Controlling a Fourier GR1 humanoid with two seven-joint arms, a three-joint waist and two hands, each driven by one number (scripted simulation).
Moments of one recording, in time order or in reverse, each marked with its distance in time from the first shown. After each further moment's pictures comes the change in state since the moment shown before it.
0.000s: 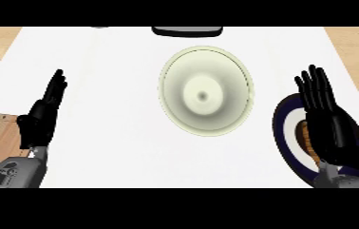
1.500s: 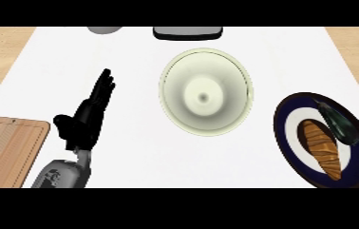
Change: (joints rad) left arm 0.003 -0.219 -0.126 -0.228 -0.014 0.021 0.211; right arm 0.394 -0.337 -0.338 -0.152 0.061 0.124 -0.021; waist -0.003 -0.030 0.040
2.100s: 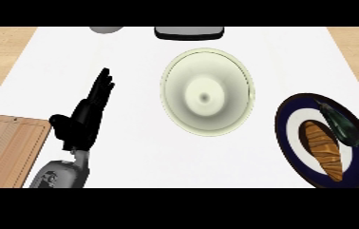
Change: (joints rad) left arm 0.007 -0.008 0.021 -0.029 -0.018 -0.030 0.026; right arm -0.065 -0.103 0.064 0.081 0.083 0.151 0.295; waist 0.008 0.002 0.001
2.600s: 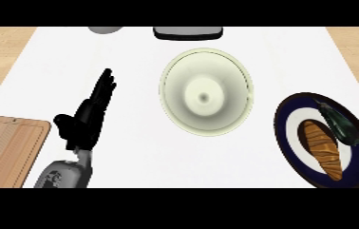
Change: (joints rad) left arm 0.001 -0.045 0.029 0.009 -0.046 -0.028 0.004; right arm -0.046 0.087 -0.038 0.129 0.079 0.131 -0.085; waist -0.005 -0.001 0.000
